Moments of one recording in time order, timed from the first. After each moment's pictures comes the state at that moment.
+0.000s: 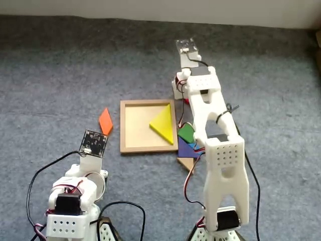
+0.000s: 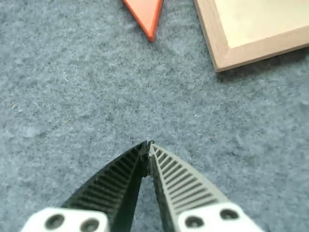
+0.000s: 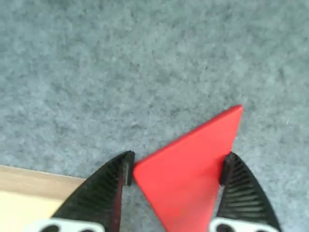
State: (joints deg) left arm -4.5 -102.3 96.0 75.4 -4.8; right arm -14.2 48.4 -35.5 61.4 7.4
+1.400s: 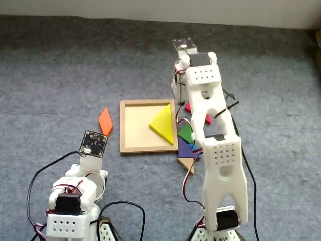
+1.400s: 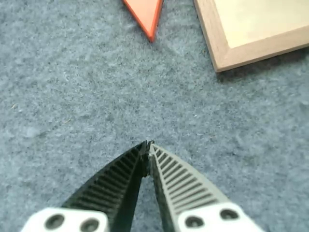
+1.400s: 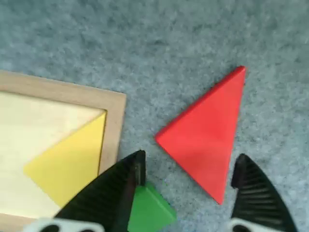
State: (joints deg) left arm -4.5 -102.3 96.0 75.4 -4.8; right arm -15.2 52.1 -55.0 93.8 7.4
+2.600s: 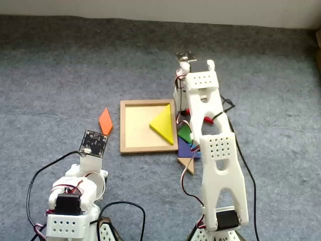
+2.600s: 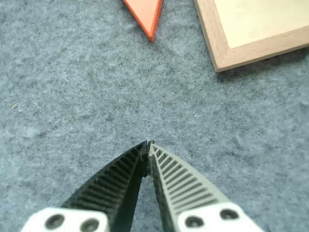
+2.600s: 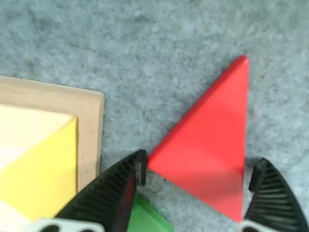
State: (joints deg) left arm -4.5 -102.3 96.0 75.4 -4.8; right arm -14.5 63.9 -66.9 99.0 7.5
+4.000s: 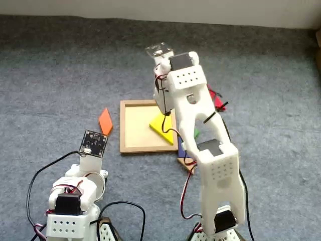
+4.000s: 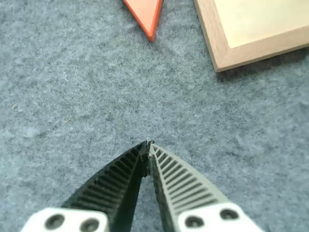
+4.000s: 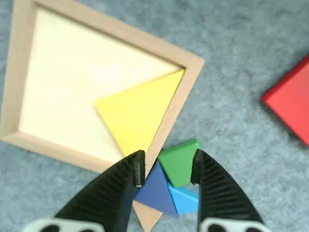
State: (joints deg) left arm -4.5 -102.3 96.0 75.4 -4.8; right arm -24.8 35.3 -42.0 99.9 11.8
